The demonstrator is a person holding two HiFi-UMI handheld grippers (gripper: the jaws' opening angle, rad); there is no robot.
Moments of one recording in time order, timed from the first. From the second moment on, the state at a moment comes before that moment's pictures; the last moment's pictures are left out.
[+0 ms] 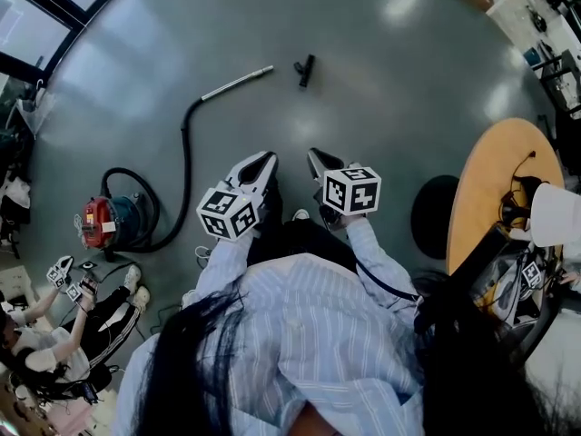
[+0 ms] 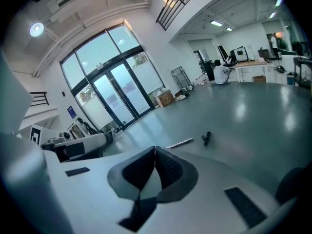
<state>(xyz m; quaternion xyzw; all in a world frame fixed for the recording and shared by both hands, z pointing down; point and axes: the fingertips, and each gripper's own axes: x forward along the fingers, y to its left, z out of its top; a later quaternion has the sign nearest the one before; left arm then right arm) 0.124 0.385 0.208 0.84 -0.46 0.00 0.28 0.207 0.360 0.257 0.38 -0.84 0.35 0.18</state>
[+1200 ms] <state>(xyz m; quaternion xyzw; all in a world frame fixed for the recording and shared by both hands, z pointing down) -0.055 0.152 0.218 0.86 -0.42 0.00 0.29 0.059 0.139 0.262 0.44 -0.80 0.36 0.18</state>
